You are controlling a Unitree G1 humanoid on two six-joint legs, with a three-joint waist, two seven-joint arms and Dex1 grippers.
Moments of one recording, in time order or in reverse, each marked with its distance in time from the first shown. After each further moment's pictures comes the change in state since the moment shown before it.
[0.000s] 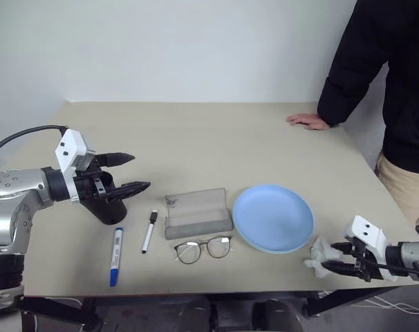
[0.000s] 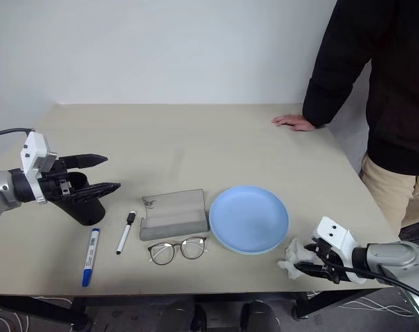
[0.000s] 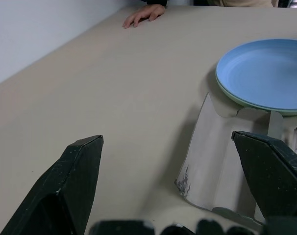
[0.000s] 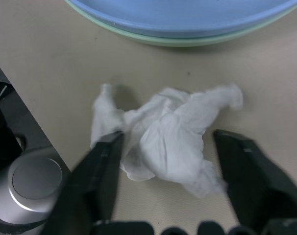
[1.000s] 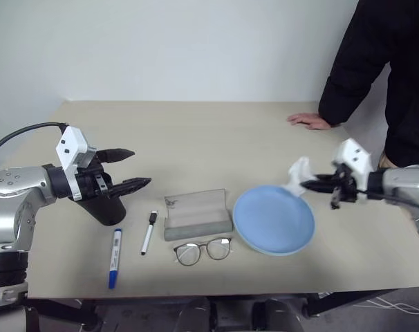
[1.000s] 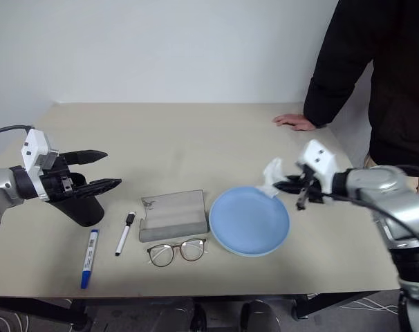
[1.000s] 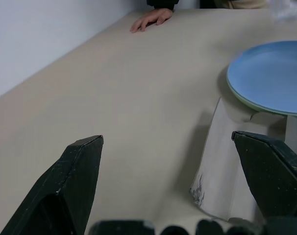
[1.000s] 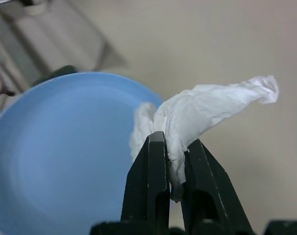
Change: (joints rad) left arm -0.022 -0.017 -0.008 0.018 0.018 -0.036 0.018; right arm -0.634 0.152 0.176 0.222 -0.026 -0.036 0.045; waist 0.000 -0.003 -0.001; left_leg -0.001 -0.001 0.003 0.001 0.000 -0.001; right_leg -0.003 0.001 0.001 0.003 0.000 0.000
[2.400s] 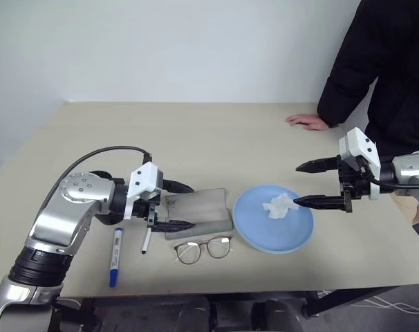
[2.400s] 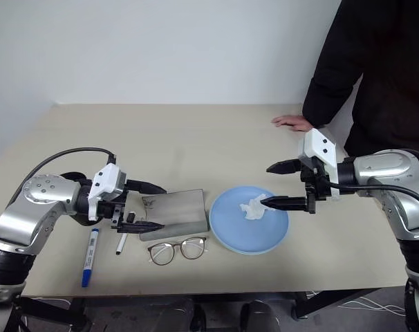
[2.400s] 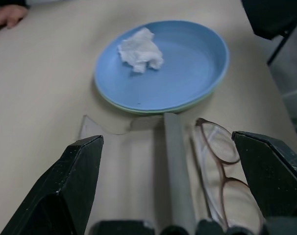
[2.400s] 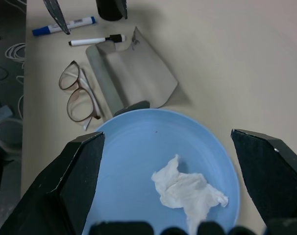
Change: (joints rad) left arm -0.043 -0.076 -0.324 -0.202 0.075 -0.038 -0.170; right arm -0.095 -0.074 -0.054 -0.028 0.142 0.015 0.218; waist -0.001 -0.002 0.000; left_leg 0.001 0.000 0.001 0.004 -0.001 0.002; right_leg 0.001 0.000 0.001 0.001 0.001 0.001
